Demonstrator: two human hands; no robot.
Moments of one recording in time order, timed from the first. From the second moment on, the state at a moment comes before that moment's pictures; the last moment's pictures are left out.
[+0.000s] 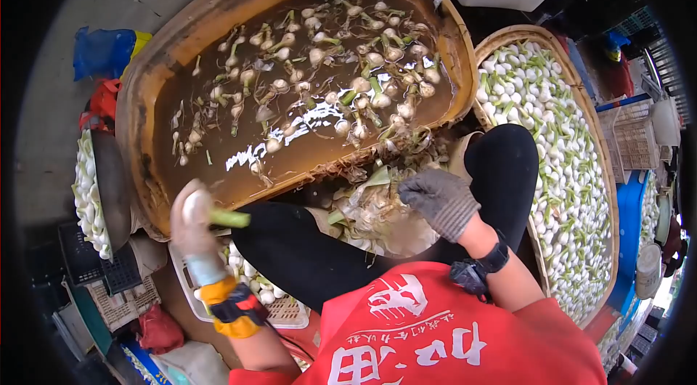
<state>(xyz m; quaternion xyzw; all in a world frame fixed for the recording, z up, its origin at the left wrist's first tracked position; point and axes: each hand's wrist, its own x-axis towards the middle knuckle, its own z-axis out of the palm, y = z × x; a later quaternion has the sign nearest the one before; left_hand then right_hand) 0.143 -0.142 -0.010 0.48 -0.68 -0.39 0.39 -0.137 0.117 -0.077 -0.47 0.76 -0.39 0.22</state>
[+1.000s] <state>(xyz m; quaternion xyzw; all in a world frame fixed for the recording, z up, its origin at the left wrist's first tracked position) -0.033 -0.196 -0.133 0.34 -0.31 -0.88 -0.04 -0.160 0.051 -0.106 -0.48 0.73 -0.44 0.19</state>
